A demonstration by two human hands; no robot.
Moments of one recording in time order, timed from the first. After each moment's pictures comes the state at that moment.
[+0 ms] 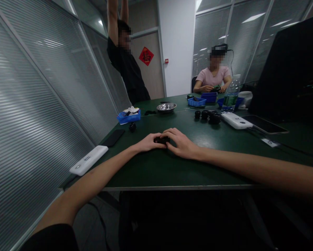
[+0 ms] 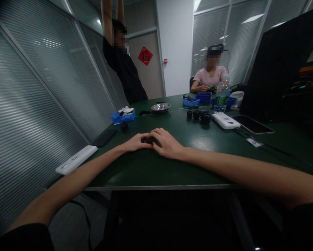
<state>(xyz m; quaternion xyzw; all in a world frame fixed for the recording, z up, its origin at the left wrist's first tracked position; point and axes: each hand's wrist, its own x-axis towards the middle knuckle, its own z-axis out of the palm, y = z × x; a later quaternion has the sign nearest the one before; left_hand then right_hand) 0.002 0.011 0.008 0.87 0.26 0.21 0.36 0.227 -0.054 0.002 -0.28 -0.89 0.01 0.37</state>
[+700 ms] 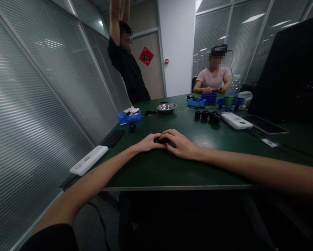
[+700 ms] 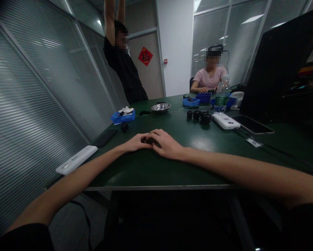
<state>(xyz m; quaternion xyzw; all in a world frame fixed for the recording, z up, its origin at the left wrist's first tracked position) 0.002 0.012 0.006 0.87 0.26 0.21 0.36 0.227 -0.053 0.002 -0.26 -0.89 0.04 0.36</state>
